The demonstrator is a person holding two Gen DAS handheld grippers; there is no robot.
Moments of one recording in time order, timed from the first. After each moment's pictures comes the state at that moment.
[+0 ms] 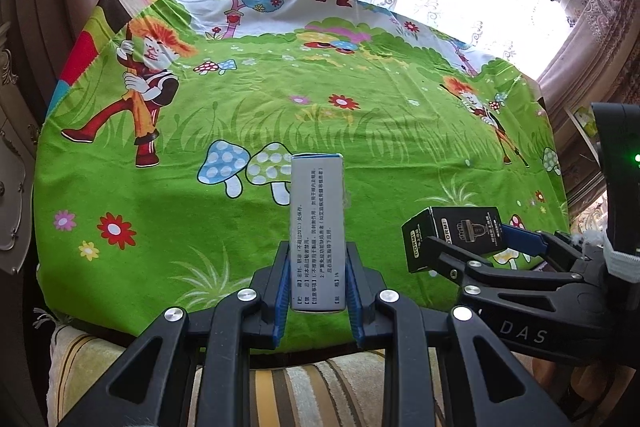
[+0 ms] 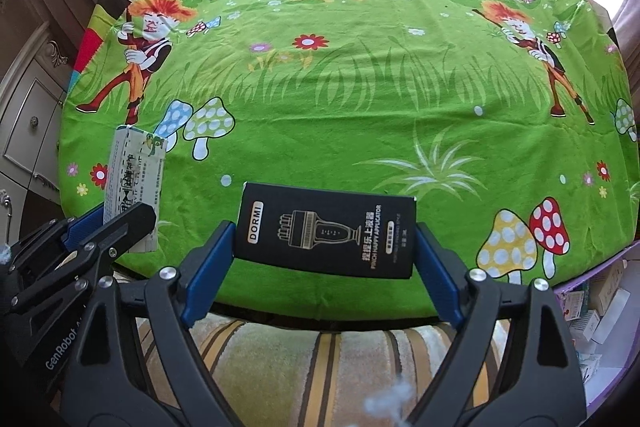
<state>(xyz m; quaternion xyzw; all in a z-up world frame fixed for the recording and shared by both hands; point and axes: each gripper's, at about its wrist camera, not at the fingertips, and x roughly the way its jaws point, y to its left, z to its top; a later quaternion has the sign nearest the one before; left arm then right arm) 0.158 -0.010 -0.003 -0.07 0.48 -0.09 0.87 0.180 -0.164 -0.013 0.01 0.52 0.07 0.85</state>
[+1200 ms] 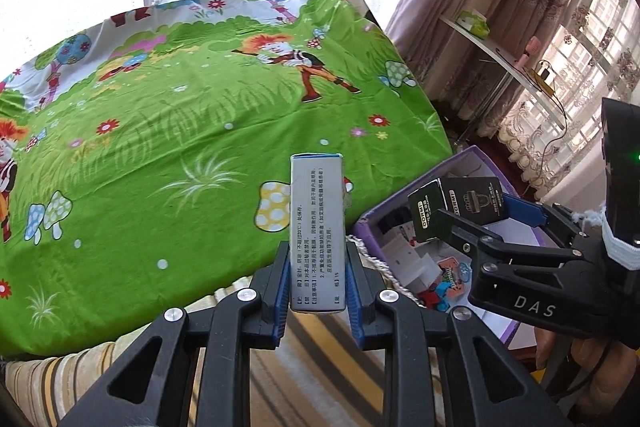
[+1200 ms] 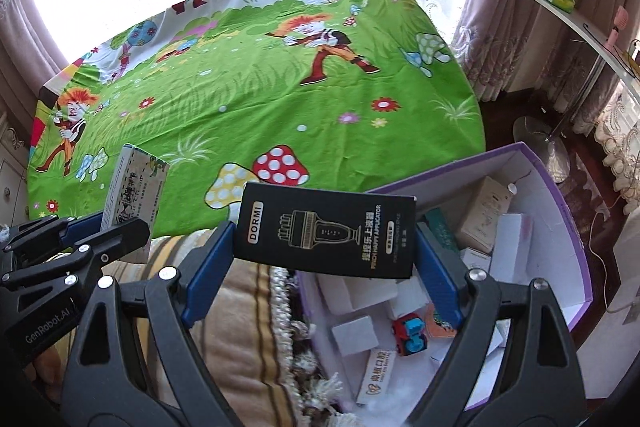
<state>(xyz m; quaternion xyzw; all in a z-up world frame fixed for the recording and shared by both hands) 0.102 -0.232 0.031 0.04 0.48 -0.28 0.83 0.059 -0.387 0.021 0.09 0.46 -0.08 0.88</state>
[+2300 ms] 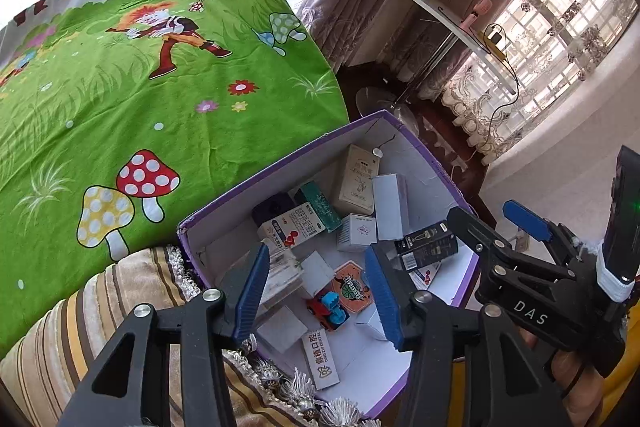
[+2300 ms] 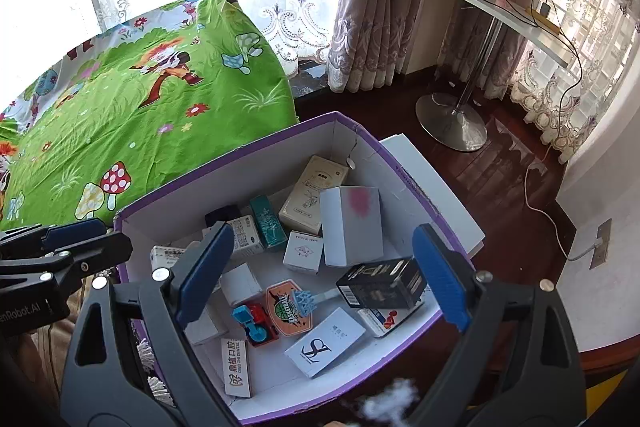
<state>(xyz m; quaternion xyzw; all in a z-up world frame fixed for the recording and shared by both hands) 0.089 -0.356 0.012 0.02 0.53 -0.37 0.76 -0.015 -0.510 0.023 0.10 0.44 -0.23 0.86</state>
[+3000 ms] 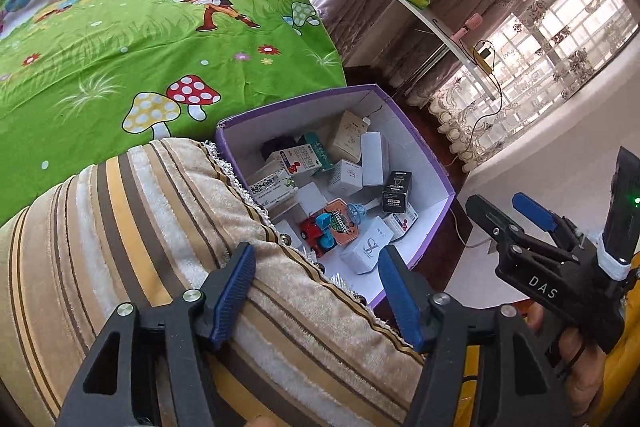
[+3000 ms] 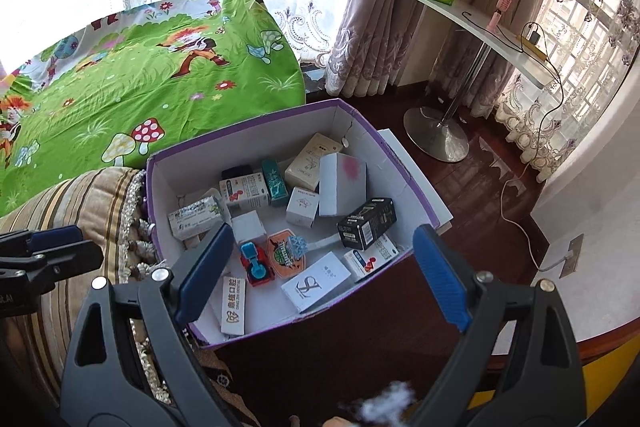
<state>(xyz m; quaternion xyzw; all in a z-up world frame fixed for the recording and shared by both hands) 0.019 -0.274 0.017 -0.03 0.54 -0.37 0.76 -0.082 -0.449 0.052 0.04 0.44 -0.24 0.87</state>
